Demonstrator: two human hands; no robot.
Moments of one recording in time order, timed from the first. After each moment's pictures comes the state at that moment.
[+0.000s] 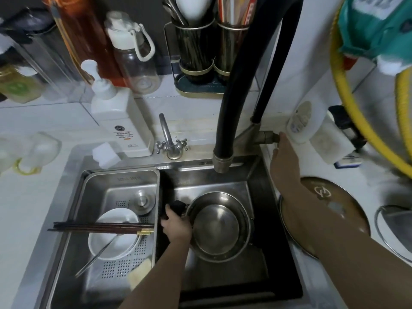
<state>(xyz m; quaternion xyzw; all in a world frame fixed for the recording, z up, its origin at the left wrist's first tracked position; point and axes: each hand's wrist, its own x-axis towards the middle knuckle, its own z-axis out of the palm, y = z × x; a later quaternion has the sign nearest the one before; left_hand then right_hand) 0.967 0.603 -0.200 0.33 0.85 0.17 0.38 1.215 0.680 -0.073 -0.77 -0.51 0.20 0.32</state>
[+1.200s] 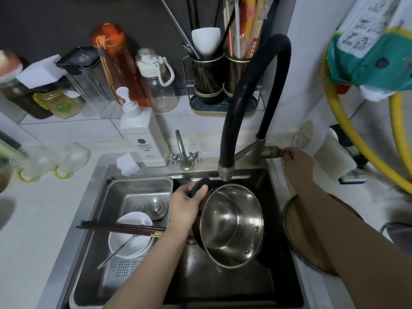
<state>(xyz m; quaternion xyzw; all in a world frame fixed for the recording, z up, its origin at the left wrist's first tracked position) 0.970 0.621 -0.071 0.37 0.69 0.43 0.46 1.247 0.704 -0.059 -0.77 -0.51 0.18 0.33</state>
